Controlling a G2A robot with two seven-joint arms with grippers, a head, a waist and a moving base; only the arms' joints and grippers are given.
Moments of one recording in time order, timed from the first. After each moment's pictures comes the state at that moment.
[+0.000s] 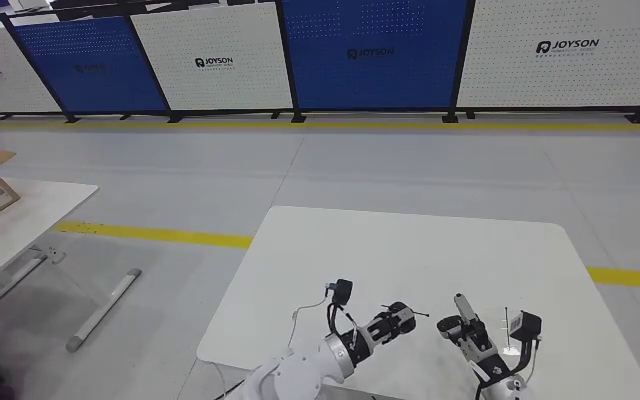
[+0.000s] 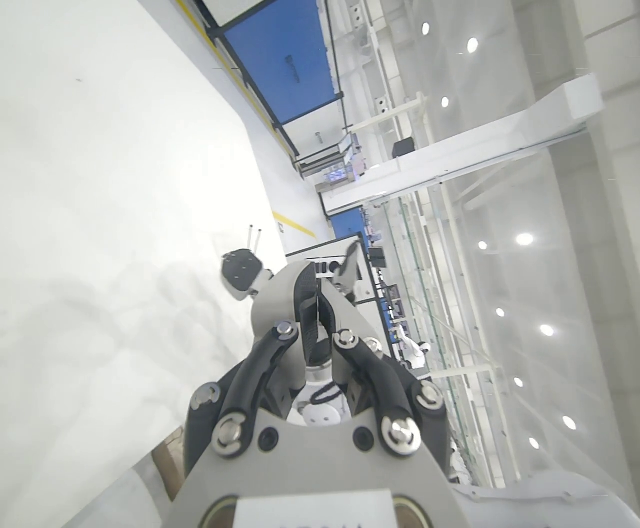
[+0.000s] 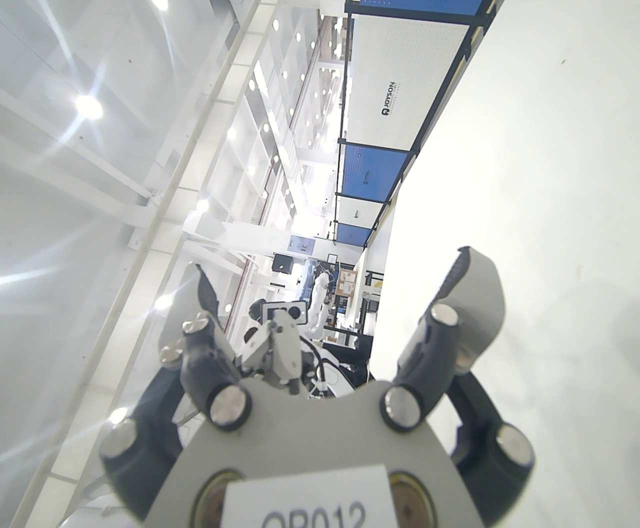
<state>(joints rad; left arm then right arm) 1.52 -1.20 -0.94 -1.85 -0.04 0.03 -0.17 -1.72 -1.18 1.29 -1.78 0.23 -0.22 0.21</state>
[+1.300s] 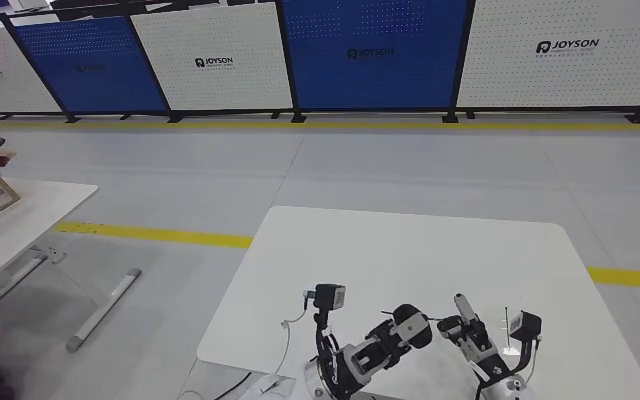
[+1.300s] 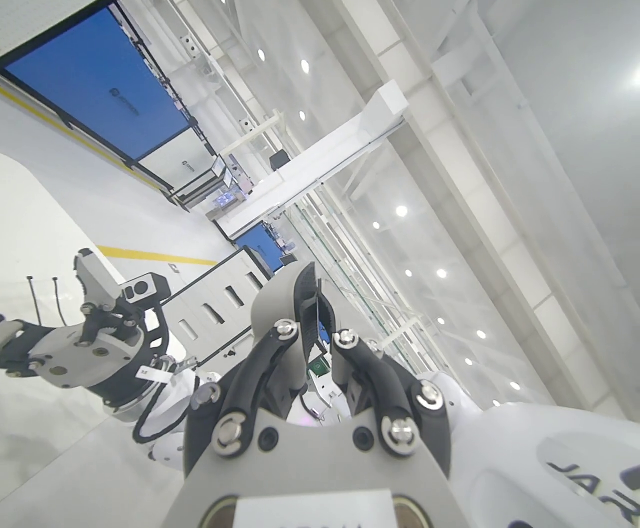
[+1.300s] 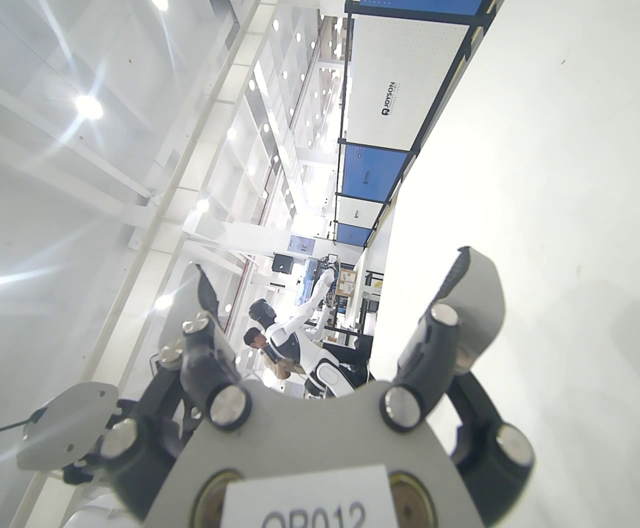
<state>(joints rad) 1.73 -1.17 -1.00 -2.21 0.03 -0.31 -0.15 -1.72 -1.18 1.29 -1.78 0.23 -0.22 0.21</state>
